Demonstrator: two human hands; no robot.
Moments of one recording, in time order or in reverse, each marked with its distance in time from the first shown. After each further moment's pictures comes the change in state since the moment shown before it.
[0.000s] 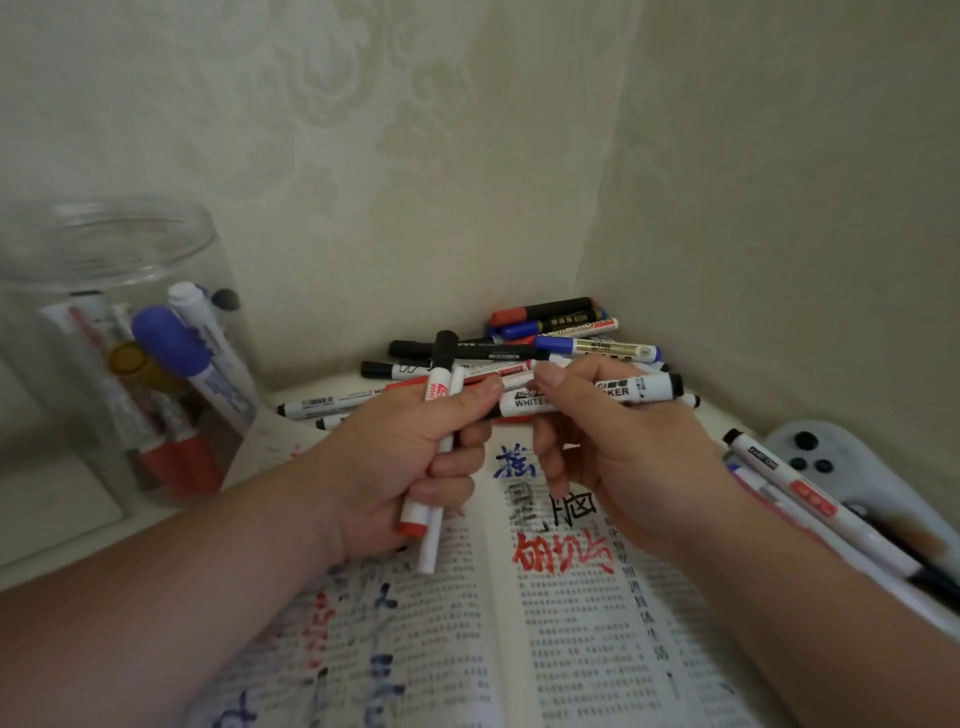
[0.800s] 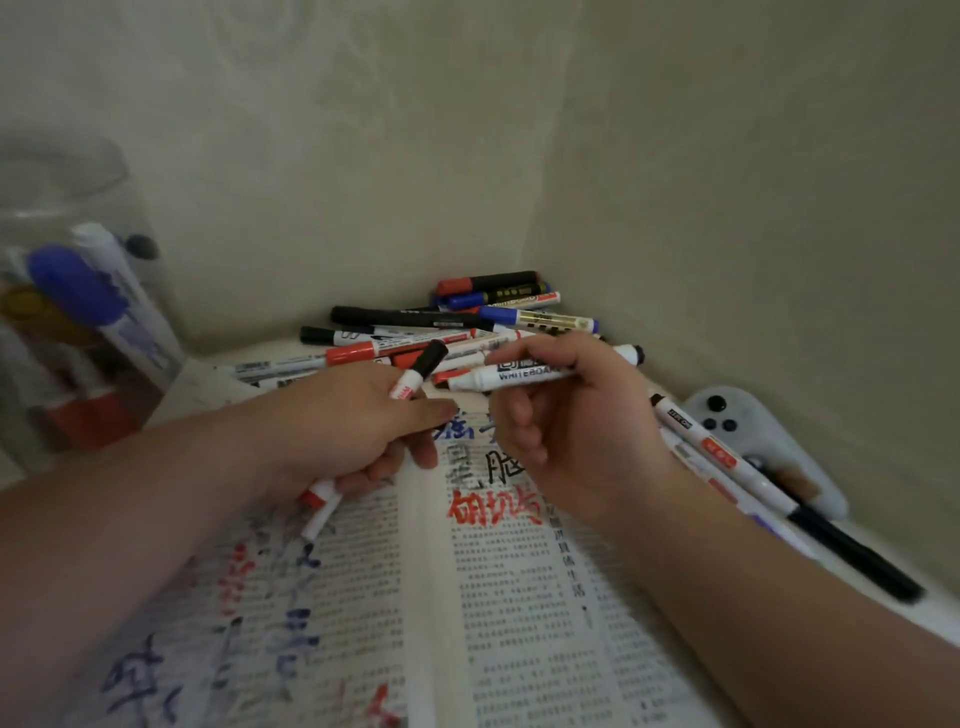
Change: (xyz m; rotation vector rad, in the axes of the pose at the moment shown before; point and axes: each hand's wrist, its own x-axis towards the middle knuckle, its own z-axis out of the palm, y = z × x) left_hand -0.001 0.003 0.003 0.886 0.143 -0.094; right_hand -0.007 0.001 -0.006 0.275 0.029 0.144
